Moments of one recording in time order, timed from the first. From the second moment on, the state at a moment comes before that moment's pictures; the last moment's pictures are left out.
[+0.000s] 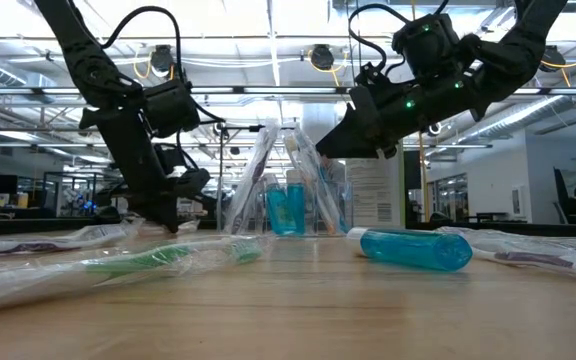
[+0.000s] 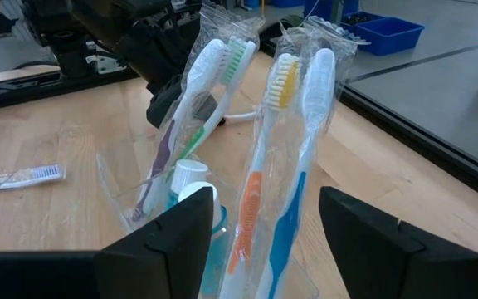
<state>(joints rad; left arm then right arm) 0.36 1.57 0.57 -0.08 -0.37 -0.83 -0.20 1.54 0.57 0.68 0.18 0.14</state>
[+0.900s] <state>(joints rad) 0.15 1.25 0.57 0.07 -0.46 -0.64 -0.20 1.54 0.57 0.68 0.18 0.14</state>
